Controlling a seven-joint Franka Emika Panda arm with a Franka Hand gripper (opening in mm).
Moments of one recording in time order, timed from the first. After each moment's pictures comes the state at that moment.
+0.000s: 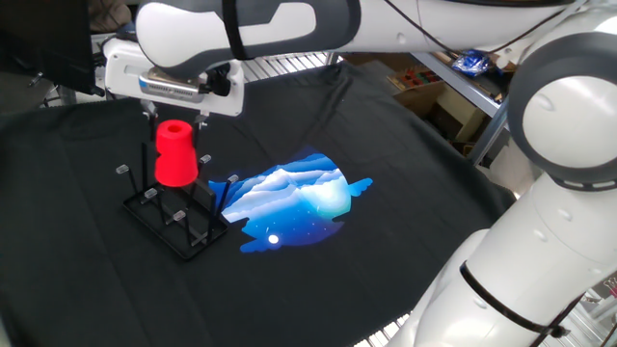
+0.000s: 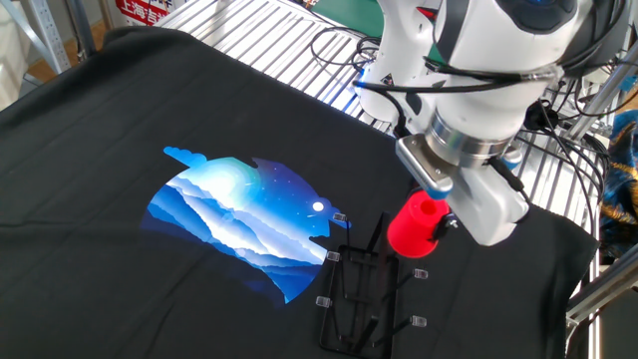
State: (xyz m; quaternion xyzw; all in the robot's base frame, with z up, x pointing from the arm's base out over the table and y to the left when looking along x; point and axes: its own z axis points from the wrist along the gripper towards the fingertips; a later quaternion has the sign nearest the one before) arm 0.486 0.210 0.319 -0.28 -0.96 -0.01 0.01
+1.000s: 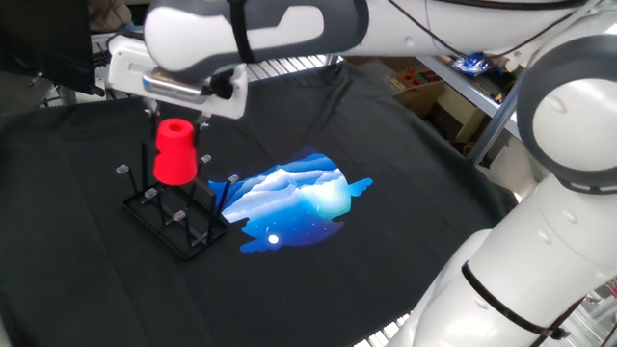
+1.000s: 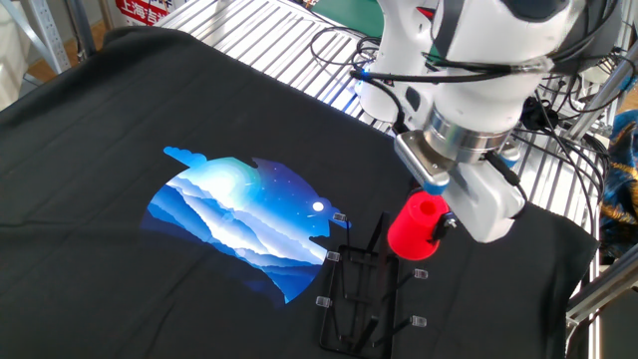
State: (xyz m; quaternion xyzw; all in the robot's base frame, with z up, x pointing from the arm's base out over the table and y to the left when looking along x) arm 0.488 0.204 0.320 -0.29 -0.96 -0.03 0.00
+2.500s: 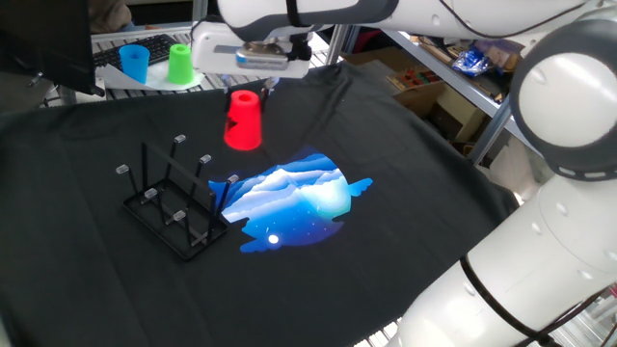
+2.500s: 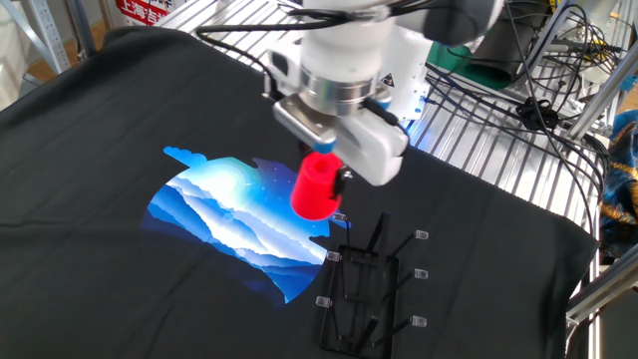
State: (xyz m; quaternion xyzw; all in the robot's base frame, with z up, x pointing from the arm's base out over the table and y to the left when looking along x) arm 0.518 0.059 0.330 -0.12 -0.99 -0.01 0.00
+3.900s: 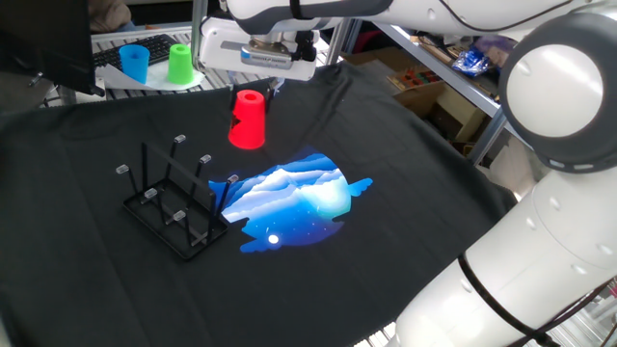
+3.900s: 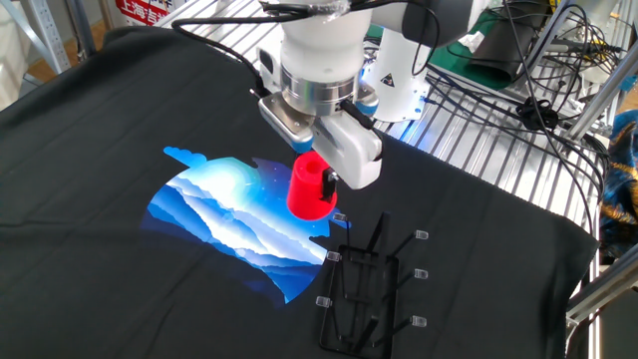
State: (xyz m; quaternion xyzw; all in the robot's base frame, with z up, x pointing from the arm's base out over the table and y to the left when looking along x) arm 0.522 0.047 0.325 -0.20 -0.98 -0.03 0.02
